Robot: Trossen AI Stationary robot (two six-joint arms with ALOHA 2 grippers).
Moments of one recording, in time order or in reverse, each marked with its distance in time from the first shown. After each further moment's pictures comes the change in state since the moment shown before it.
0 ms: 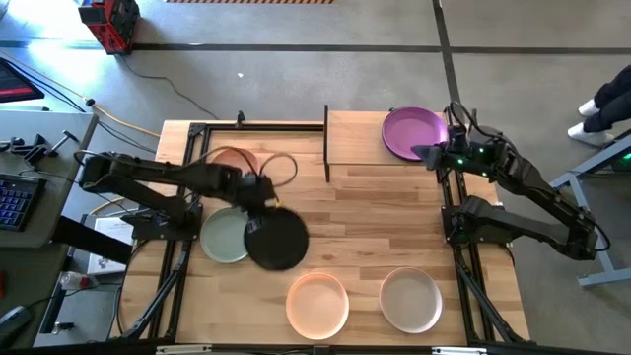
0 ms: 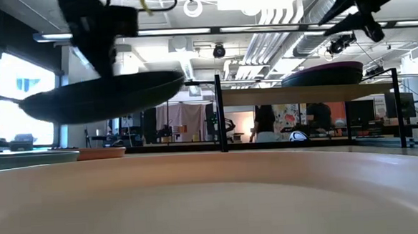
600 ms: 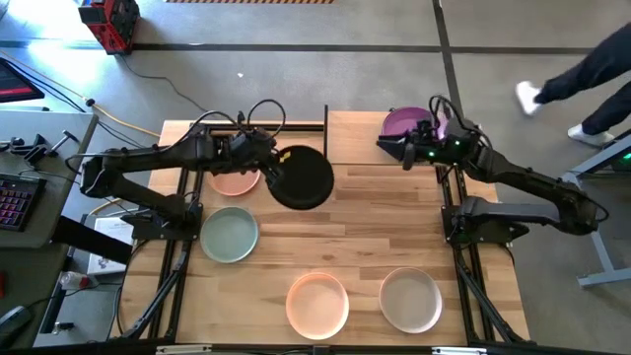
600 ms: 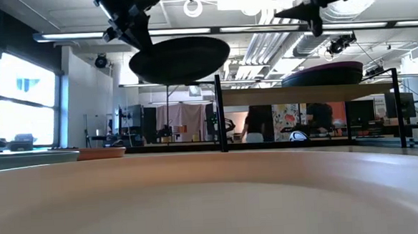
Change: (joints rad) left arm 0.201 0.000 0.210 0.076 -0.303 -0.069; right arm 0.138 0.295 0.000 0.570 -0.124 -0.122
